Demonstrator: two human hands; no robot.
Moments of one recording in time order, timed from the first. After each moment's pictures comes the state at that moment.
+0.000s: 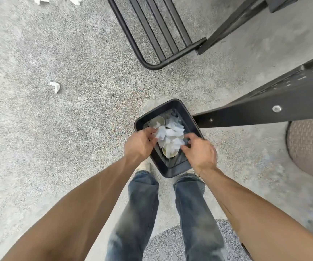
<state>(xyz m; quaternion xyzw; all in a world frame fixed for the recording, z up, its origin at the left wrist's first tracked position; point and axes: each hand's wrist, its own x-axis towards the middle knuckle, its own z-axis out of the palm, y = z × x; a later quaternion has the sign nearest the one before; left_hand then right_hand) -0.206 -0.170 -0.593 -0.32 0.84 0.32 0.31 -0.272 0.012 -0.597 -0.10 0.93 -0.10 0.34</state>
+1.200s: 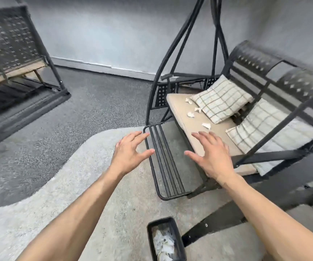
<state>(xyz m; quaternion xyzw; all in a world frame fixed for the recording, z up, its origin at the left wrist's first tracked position) -0.220 -0.249 -0.002 -0.24 0.92 0.22 -0.23 -0.400 -0.028 0.008 -0.41 0.88 -0.21 -0.07</state>
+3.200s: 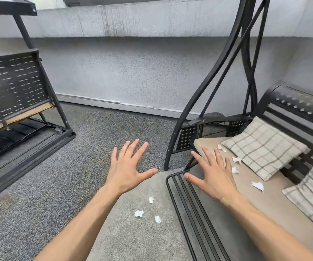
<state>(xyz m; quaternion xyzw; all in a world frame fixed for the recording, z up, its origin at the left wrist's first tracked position) -0.323 -0.708 0.049 -0.23 0.96 0.07 -0.17 -0.505 -0.475 0.031 -0.39 0.91 -0.13 -0.08</state>
